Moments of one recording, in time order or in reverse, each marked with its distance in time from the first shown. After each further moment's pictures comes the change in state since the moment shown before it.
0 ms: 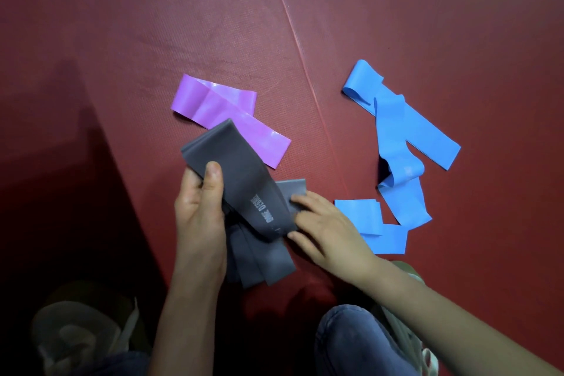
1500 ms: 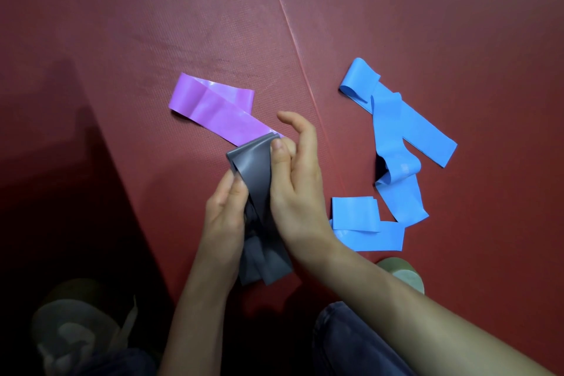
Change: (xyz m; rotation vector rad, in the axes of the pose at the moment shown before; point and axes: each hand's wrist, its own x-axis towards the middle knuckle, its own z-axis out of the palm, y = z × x) left_hand -0.007 -0.010 0.005 0.132 -0.175 -0.124; right_hand 0.076 -0.088 -0.056 0.838 0.529 0.468
